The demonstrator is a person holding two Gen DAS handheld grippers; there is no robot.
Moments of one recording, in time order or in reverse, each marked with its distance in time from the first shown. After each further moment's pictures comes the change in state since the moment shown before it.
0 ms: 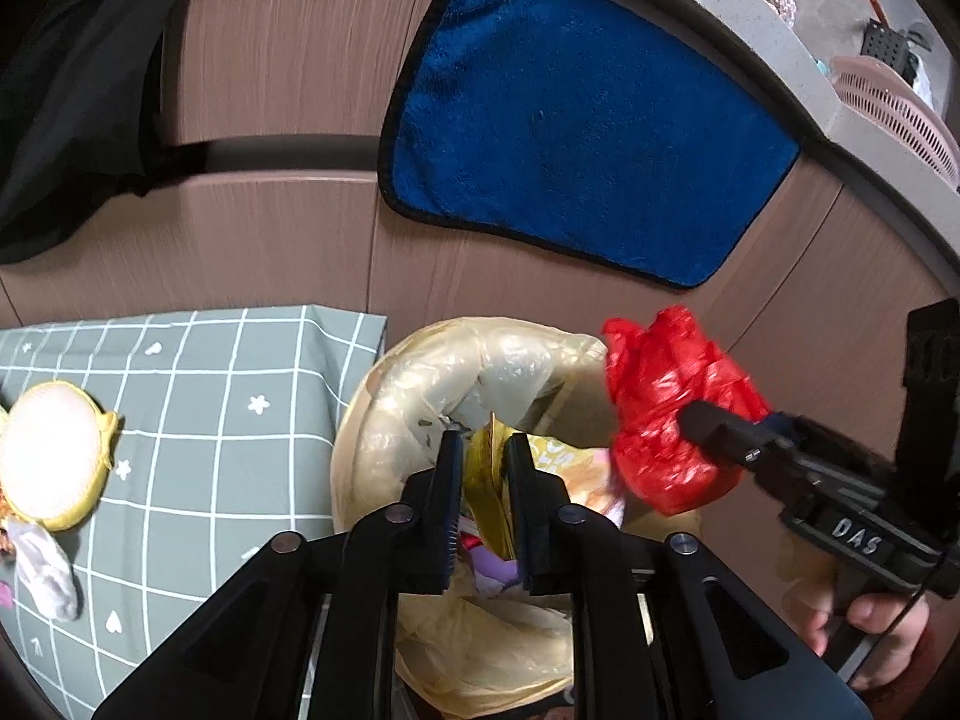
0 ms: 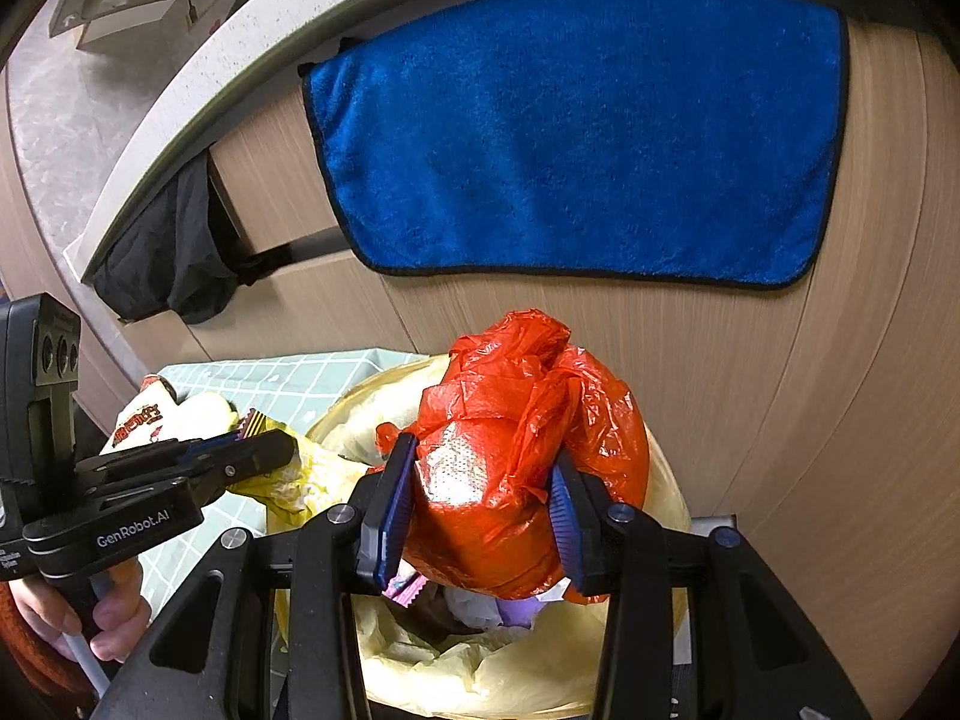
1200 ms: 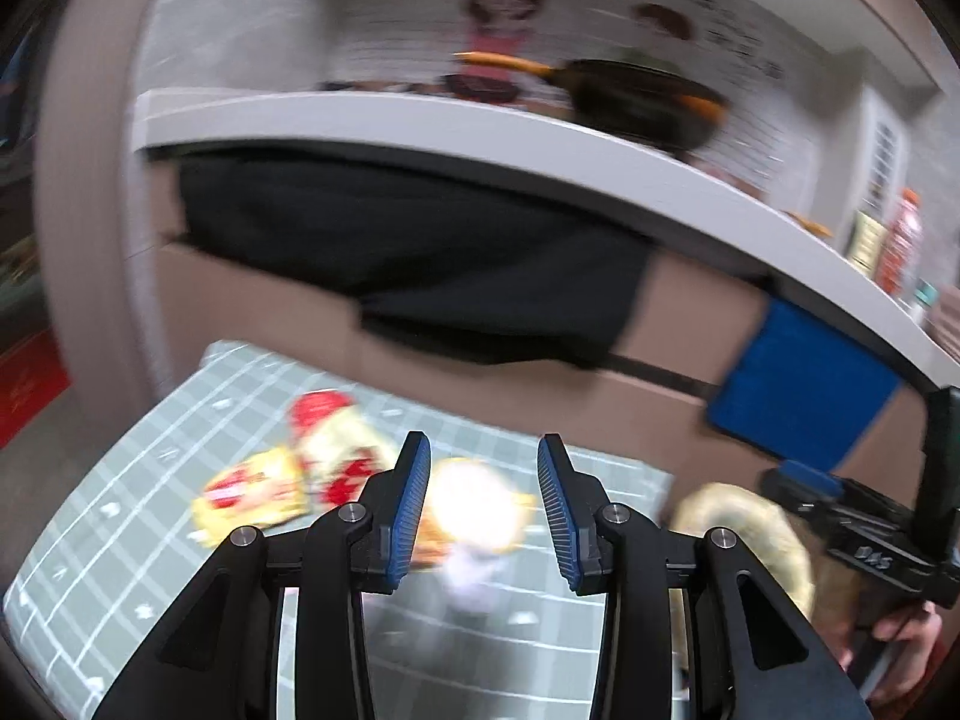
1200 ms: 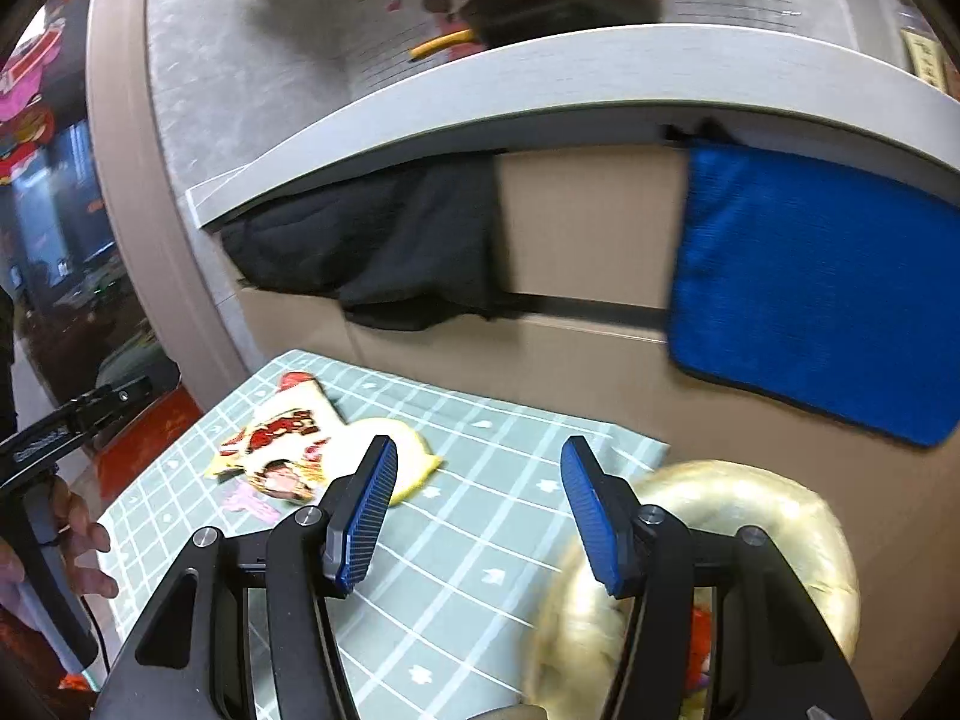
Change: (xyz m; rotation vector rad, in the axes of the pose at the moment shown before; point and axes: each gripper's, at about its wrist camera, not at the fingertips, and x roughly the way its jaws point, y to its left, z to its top) left arm -0.250 0.183 -0.043 -0.265 -0.404 0.407; right arm -0.008 0.202 0.030 -0.260 -0.064 0.202
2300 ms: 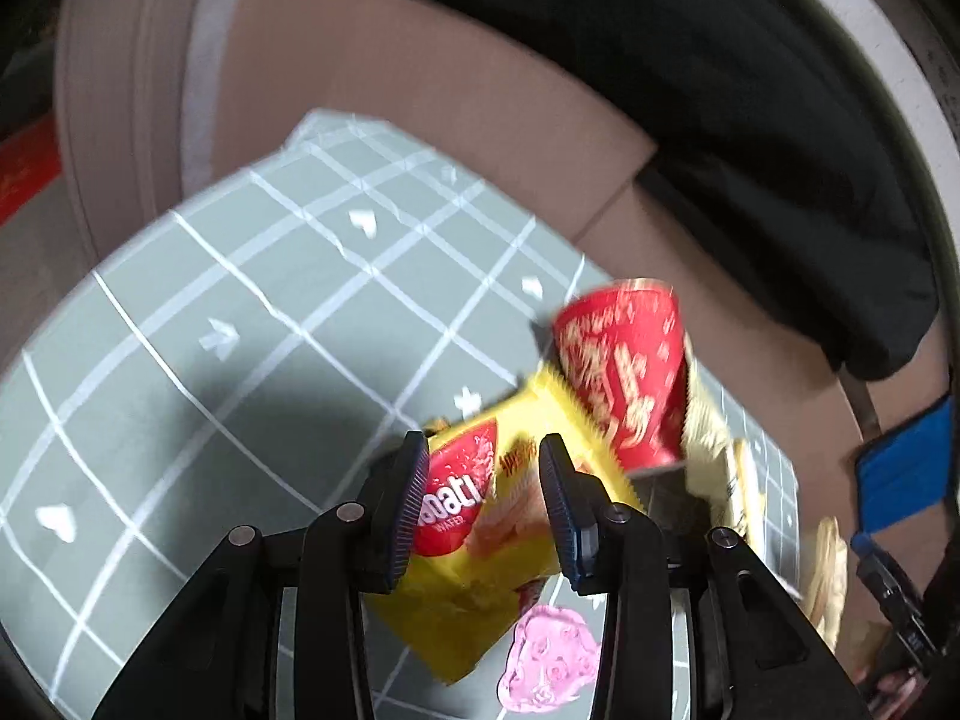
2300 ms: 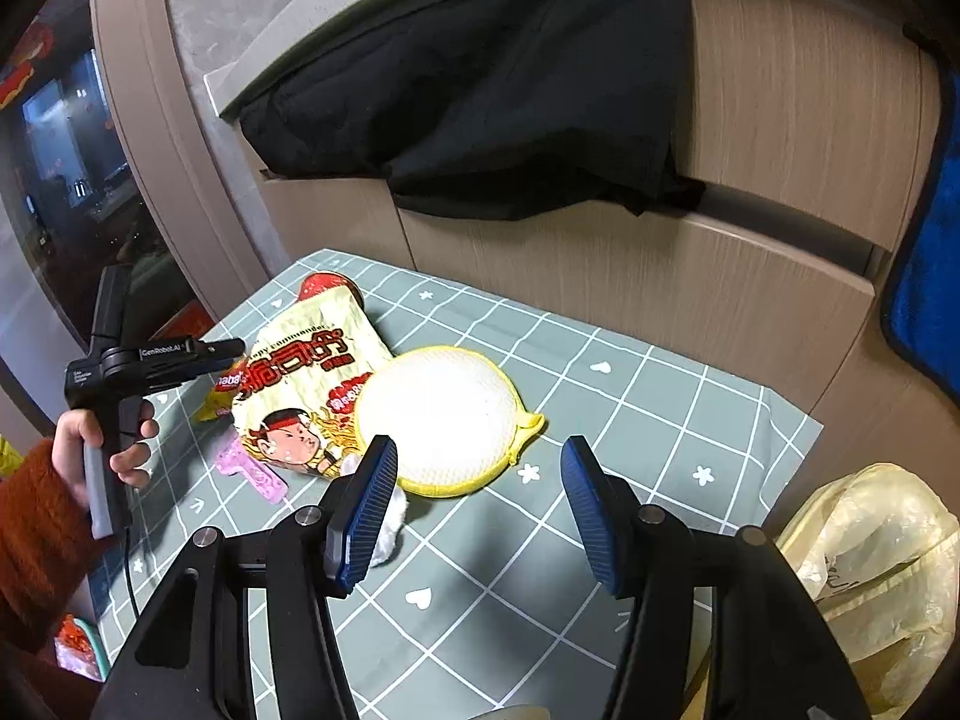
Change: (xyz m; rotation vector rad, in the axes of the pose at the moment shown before) left arm 0.172 0.231 -0.046 -0.338 0.390 -0.039; right arm 0.130 0.050 -0.020 -0.067 0.224 0.068
